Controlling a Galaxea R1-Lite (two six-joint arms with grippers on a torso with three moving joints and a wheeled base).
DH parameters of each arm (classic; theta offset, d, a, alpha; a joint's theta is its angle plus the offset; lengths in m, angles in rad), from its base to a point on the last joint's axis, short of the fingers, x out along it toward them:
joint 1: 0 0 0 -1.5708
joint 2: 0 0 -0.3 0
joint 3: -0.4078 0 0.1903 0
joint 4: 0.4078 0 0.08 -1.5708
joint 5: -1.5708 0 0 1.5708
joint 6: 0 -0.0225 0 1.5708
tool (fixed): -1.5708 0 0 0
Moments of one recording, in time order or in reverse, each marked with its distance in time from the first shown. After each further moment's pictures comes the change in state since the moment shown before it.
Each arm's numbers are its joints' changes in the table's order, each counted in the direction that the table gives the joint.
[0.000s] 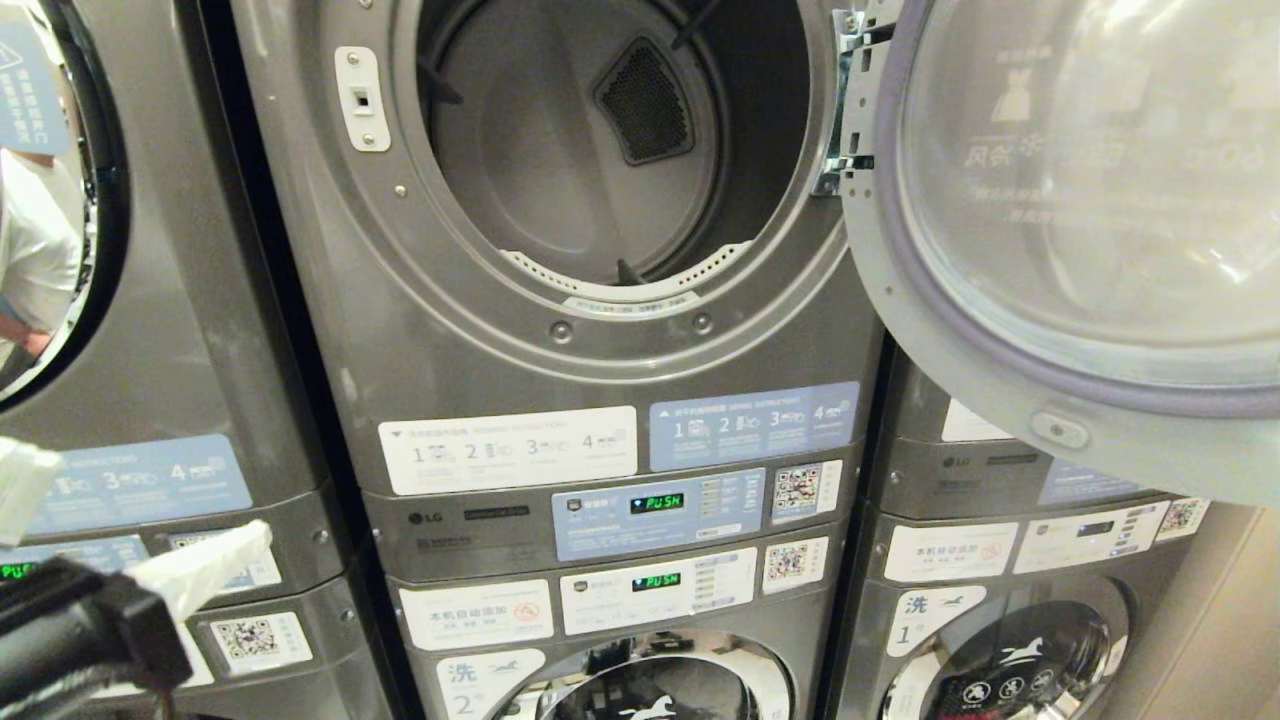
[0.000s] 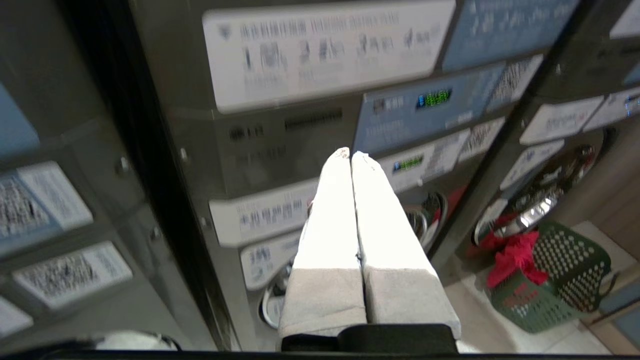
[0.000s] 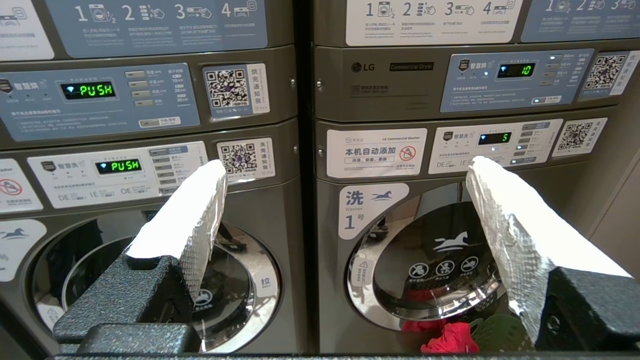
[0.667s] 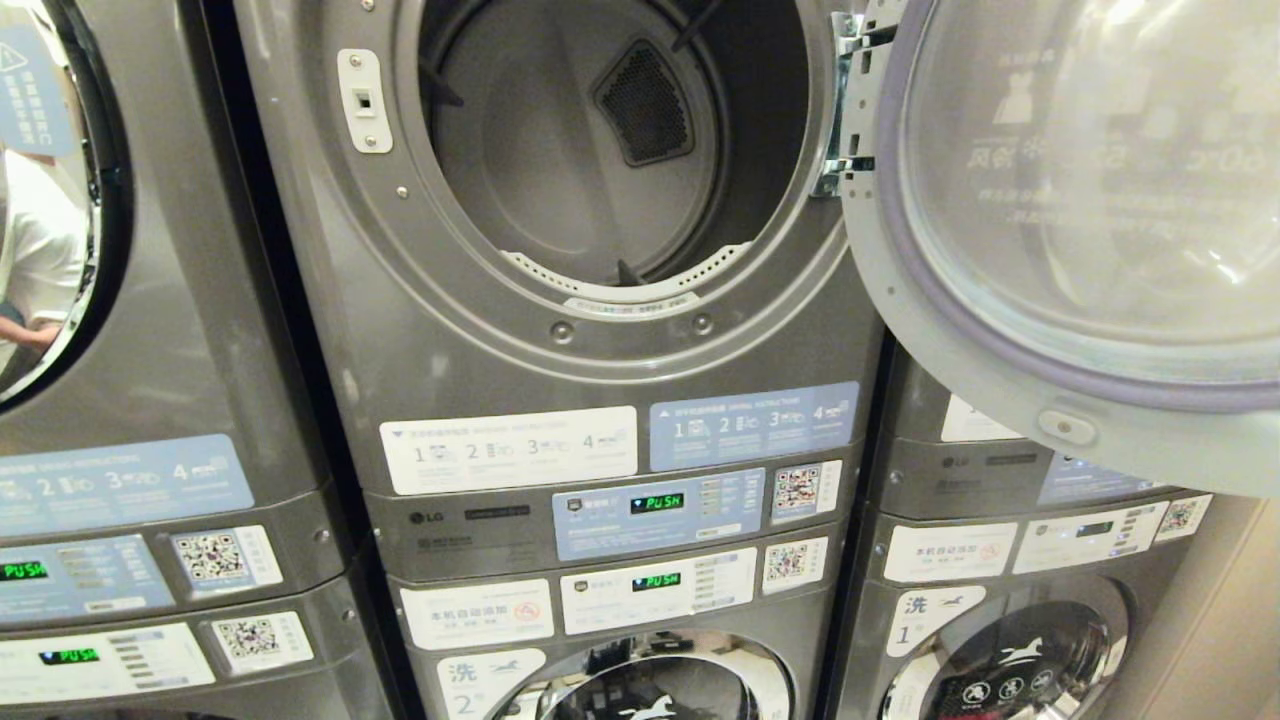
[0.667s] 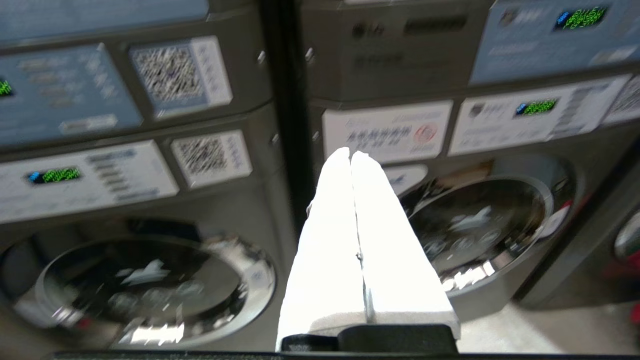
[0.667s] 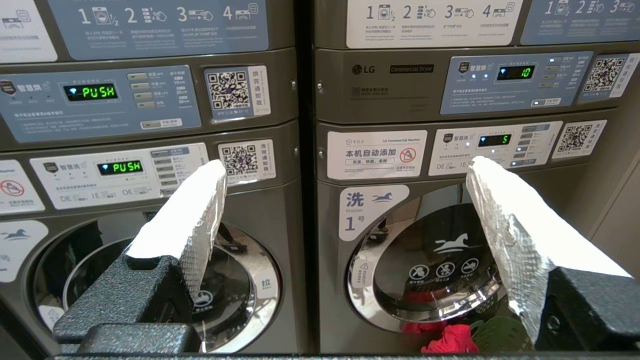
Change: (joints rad) left arm 0.049 -0.672 0.257 0.391 -0.303 -0.100; right arm 0.000 0.000 0.000 -0.004 0.000 0.000
